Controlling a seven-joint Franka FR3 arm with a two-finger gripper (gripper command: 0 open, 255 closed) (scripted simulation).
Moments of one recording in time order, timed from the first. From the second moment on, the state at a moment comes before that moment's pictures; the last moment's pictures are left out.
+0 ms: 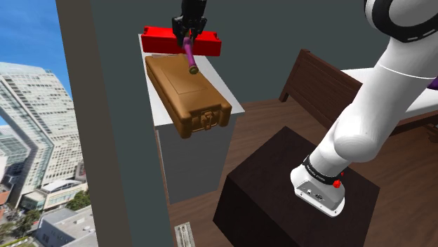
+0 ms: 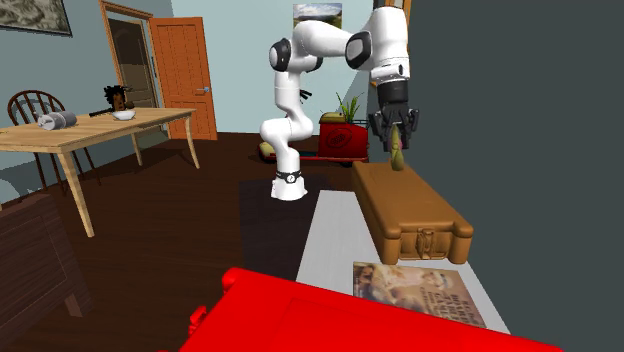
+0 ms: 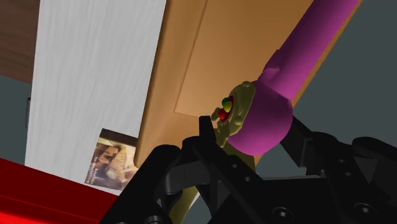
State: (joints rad) arm 0.15 0.09 0.16 -1.69 -0.05 2.03 0.26
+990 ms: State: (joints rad) arm 0.18 0.12 0.18 -1.83 -0.08 2.20 0.33
